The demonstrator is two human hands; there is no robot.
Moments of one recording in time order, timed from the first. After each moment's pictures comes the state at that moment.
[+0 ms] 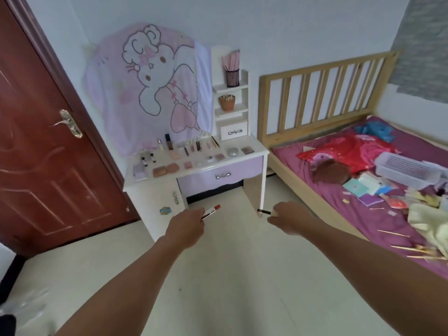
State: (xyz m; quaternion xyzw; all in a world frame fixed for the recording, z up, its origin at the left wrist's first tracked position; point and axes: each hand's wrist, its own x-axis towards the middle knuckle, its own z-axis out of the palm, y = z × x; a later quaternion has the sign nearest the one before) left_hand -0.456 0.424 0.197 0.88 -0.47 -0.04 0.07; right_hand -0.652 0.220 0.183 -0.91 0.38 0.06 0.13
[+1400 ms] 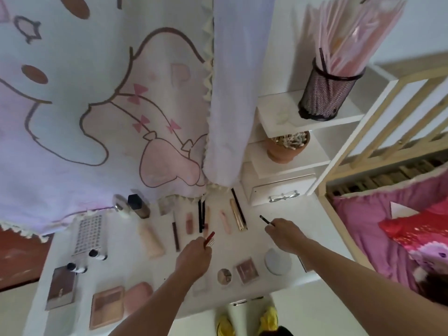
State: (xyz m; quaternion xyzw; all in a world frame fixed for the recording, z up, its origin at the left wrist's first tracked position) left_hand 0.119 -0.108 0.035 0.90 -0.28 -0.30 0.14; right_hand -0.024 -0.320 0.053 -0.86 0.40 0.18 0.29
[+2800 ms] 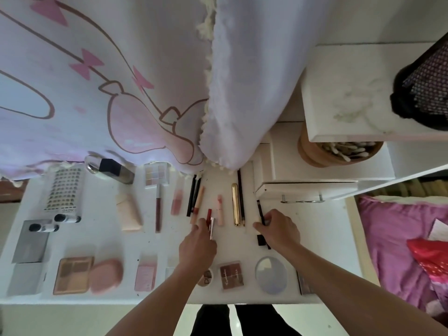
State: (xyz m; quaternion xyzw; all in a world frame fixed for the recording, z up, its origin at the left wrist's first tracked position) left_hand 0.112 -0.184 -0.045 0.93 -0.13 -0.32 0.12; right_hand 0.031 -0.375 -0.050 -0.83 0.43 0.19 0.30
